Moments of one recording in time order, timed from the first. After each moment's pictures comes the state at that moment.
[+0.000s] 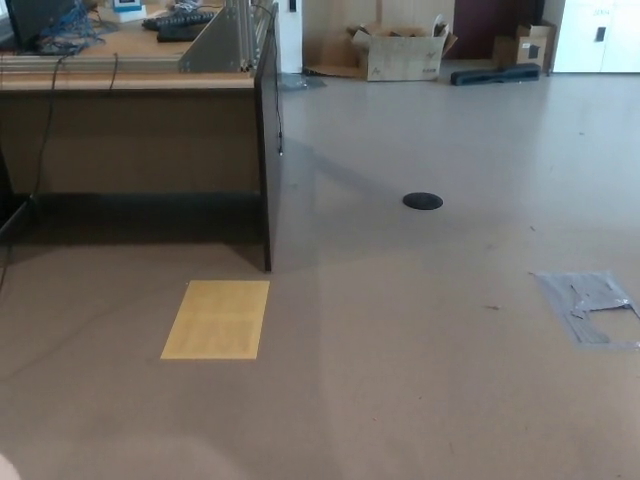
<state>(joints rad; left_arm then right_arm) -0.24 0.33 0.79 0.37 -0.50 0.68 -0.53 -0.34 -0.32 -0.23 0.93 0.09 -0.33 0.22</state>
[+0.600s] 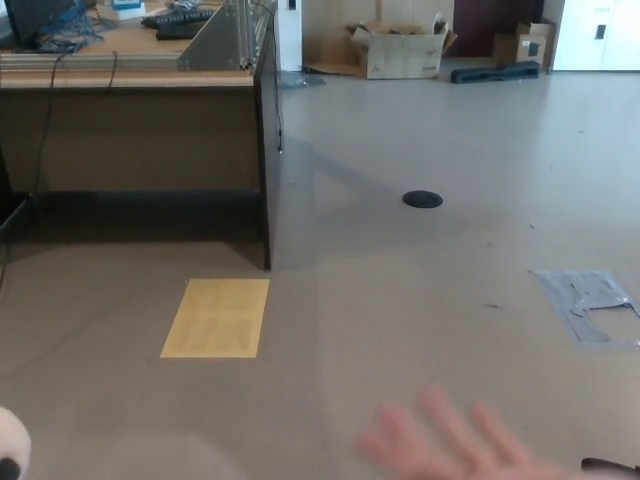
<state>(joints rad) -0.29 0.37 0.75 0.41 -0.55 0.65 -0.48 -0.39 -0.33 -0.24 0.94 0.10 -0.33 0.21</state>
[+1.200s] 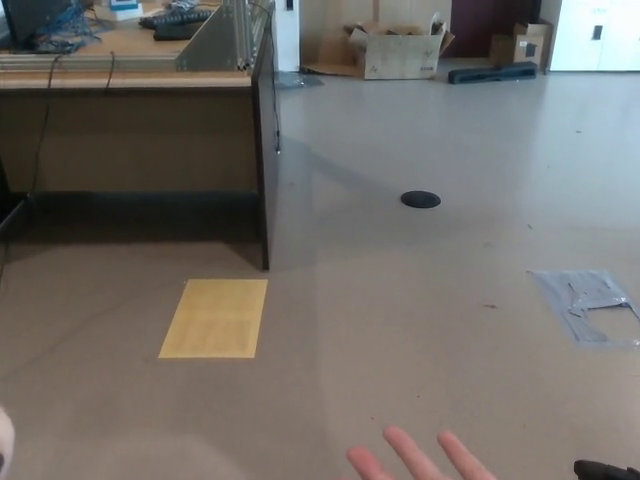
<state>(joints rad) -0.29 0.42 0.71 0.29 -0.59 0.61 -0.44 -0.39 -0.32 -0.22 0.94 0.10 -0.33 0.21</state>
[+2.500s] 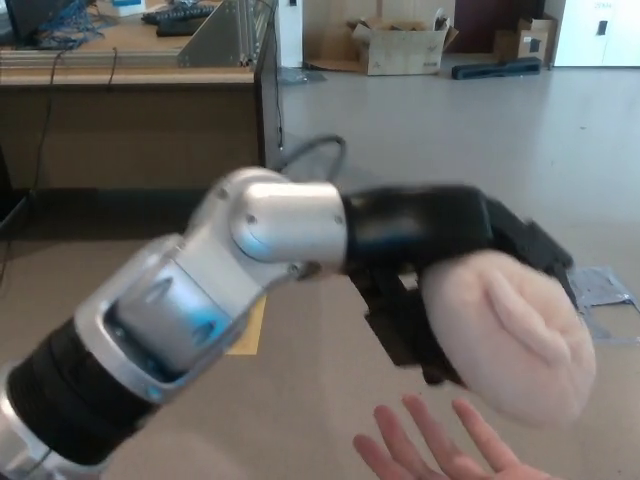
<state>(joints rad) -1.21 0.49 -0.58 -0.14 -0.19 0.45 -0.74 -0.37 -0.30 -0.15 0.94 0.07 -0.34 0.21</state>
